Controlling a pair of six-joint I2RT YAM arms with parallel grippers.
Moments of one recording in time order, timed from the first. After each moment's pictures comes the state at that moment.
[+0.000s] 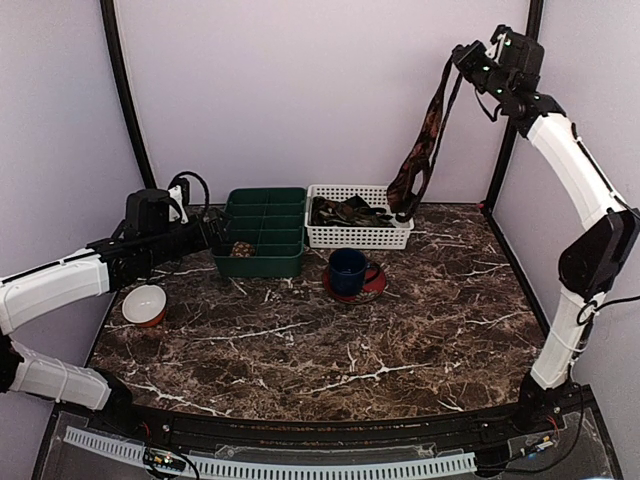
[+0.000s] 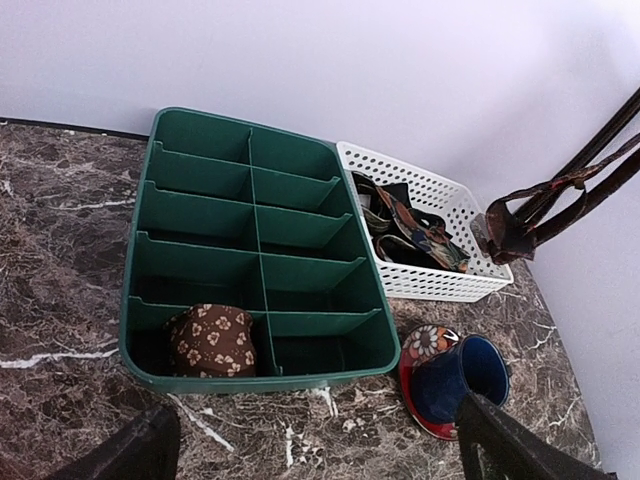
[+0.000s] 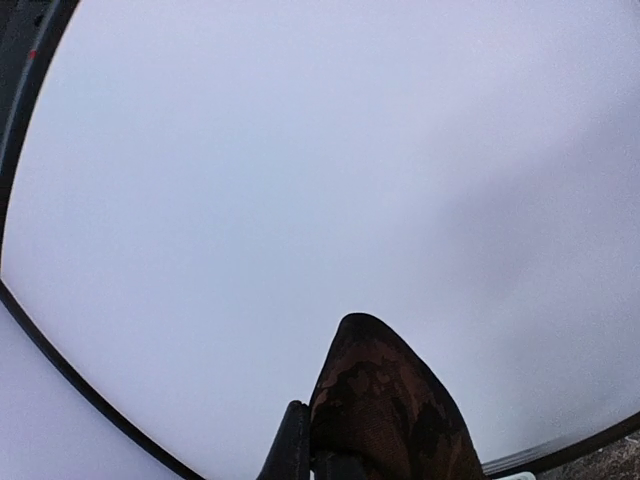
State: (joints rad) left arm -0.47 1.18 0.81 -0.02 -0.08 -0.54; right arm 0.24 1.84 2.19 -0.19 0.00 0.71
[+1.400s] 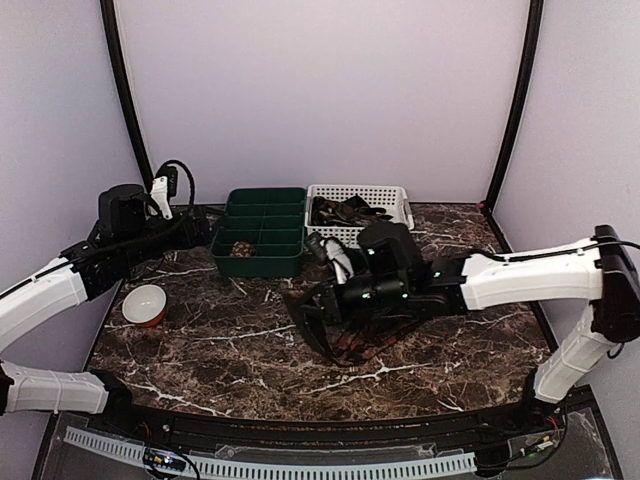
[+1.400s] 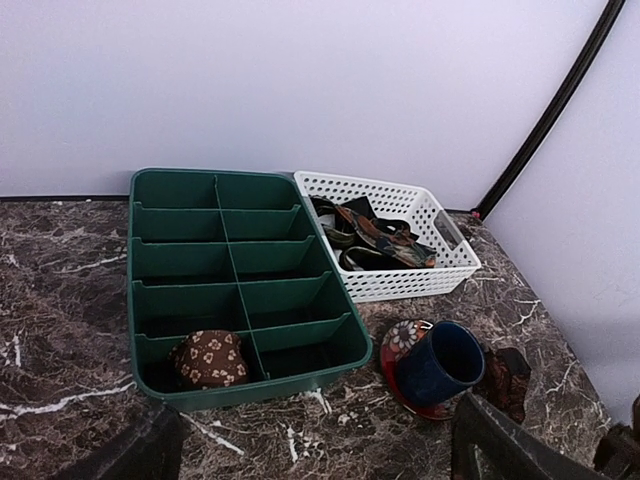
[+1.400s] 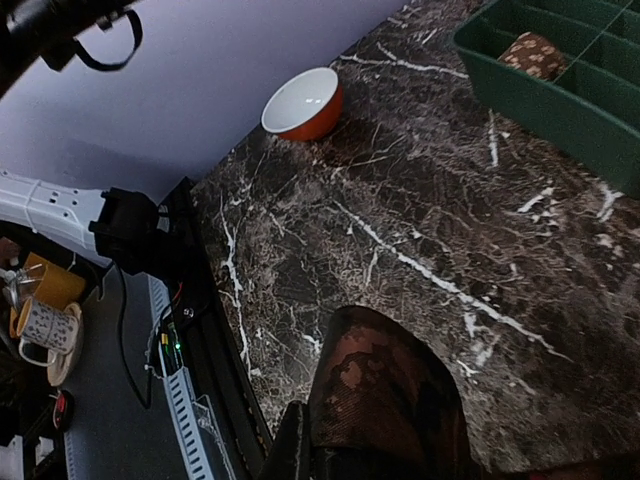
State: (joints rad) left arm -0.46 1.02 0.81 -0.09 0.00 -0.38; right arm 1.07 1.53 1.03 0.04 -0.30 0.49
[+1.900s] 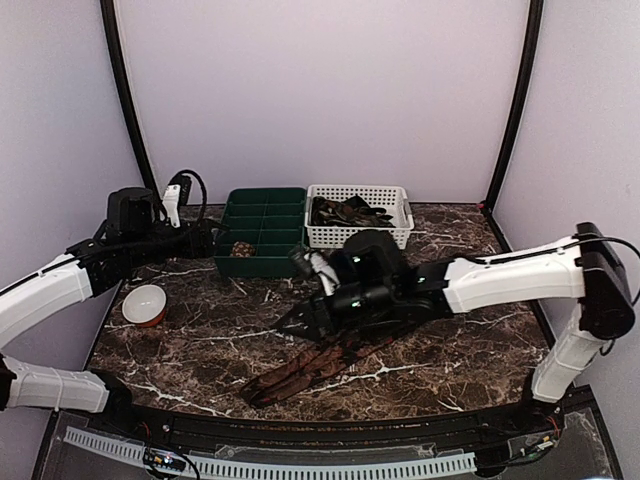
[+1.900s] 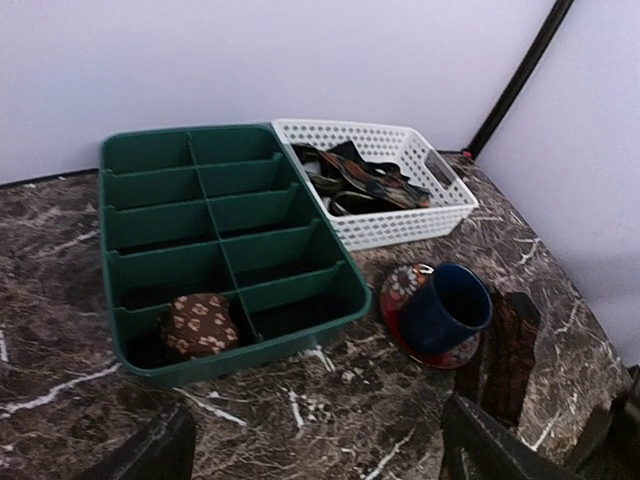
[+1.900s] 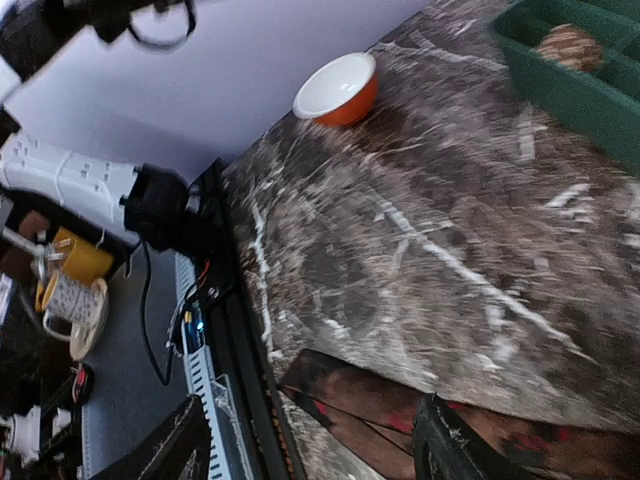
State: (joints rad) left arm -0.45 1.04 0.82 -0.16 0.09 -0.30; right arm 1.12 1.70 1.12 0.06 -0.39 0.43
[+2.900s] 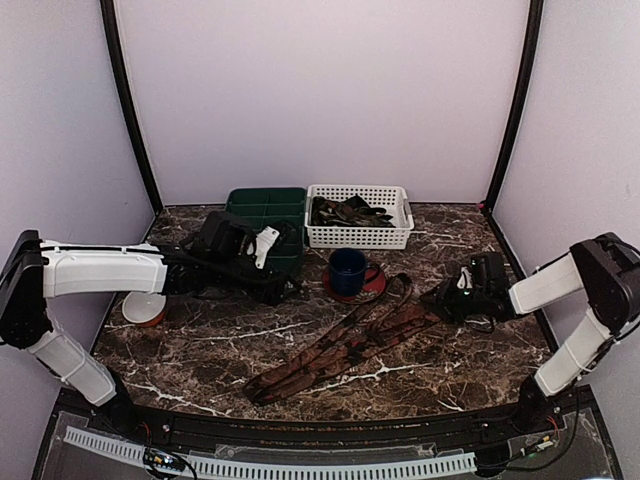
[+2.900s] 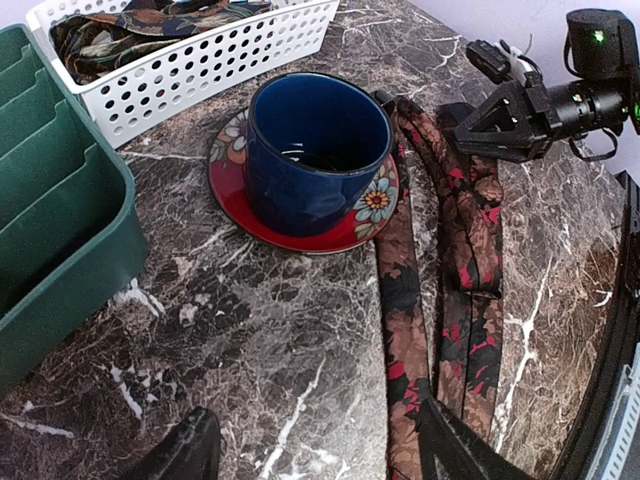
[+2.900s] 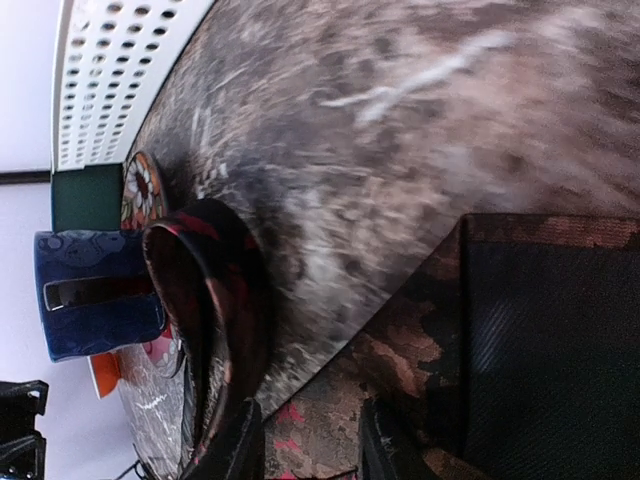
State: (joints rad) left arm -0.77 1.50 0.94 -0.12 0.16 -0.15; right arm 0.30 1.61 0.51 0.32 -0.41 0.90
